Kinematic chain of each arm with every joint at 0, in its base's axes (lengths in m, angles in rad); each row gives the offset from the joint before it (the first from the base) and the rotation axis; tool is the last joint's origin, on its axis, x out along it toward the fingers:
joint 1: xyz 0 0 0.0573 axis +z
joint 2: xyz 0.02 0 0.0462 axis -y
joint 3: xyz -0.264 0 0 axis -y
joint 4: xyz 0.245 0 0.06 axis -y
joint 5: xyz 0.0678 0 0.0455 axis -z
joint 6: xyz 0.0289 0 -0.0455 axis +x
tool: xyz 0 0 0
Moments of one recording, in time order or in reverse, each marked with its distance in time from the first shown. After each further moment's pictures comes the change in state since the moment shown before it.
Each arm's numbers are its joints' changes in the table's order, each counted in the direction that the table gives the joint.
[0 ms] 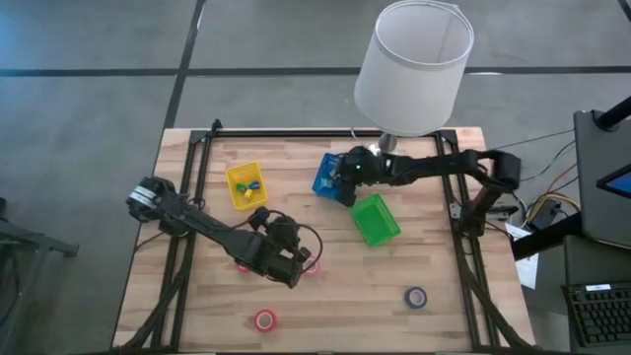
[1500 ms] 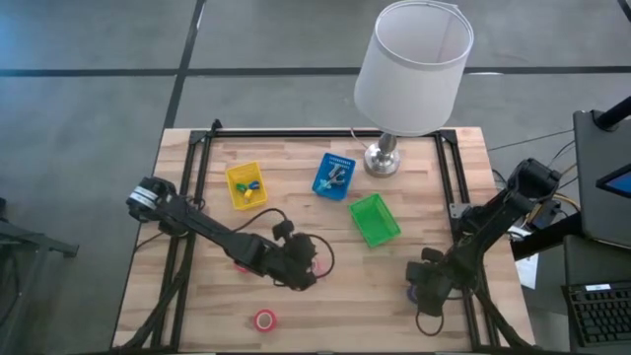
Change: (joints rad) left arm 0.001 -0.001 -0.131 0.547 0.284 0.433; right arm 1.167 0.268 -0.317 -0.515 -0.056 1.132
